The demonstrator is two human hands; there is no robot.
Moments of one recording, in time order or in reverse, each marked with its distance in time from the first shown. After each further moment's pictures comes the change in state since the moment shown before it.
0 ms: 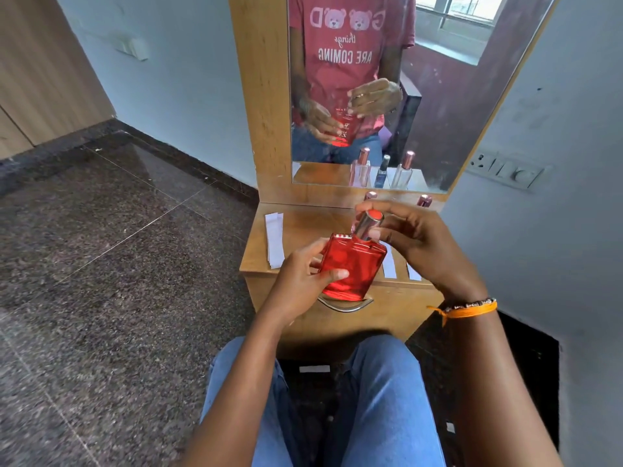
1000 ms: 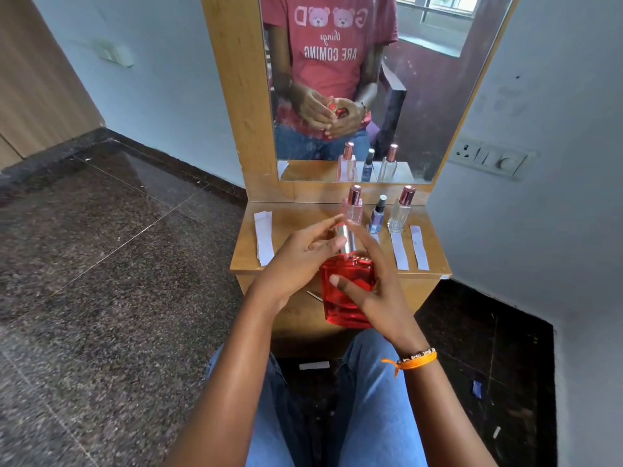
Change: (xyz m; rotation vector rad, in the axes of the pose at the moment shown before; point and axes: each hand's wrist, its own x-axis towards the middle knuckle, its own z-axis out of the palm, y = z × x) left_hand 0.002 0.044 0.002 -0.065 -0.158 -0.068; right_hand -0.054 0.039 0.060 0.056 0.233 0.036
